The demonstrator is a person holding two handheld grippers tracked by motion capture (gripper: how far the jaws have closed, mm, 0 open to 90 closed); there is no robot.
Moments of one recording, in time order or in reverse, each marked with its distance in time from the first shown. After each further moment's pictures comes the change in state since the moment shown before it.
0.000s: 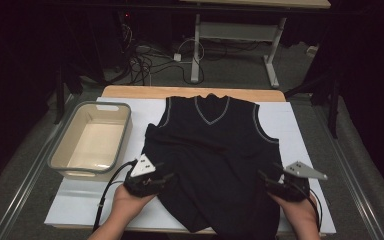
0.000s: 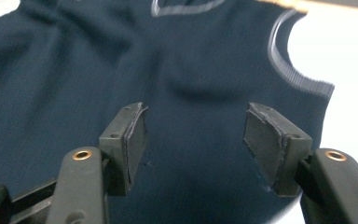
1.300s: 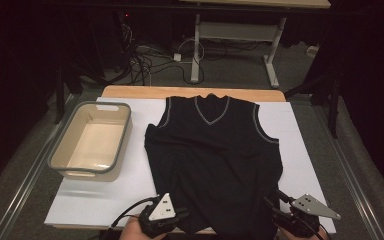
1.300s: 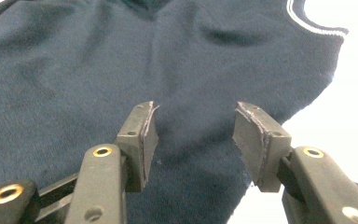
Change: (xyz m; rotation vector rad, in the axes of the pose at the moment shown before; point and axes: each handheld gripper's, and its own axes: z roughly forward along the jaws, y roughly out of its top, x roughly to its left) left arm -0.076 -0.031 -0.002 0.123 -0.193 0.219; right arm 0.022 -0.050 -0.043 -0.035 0.027 -0.023
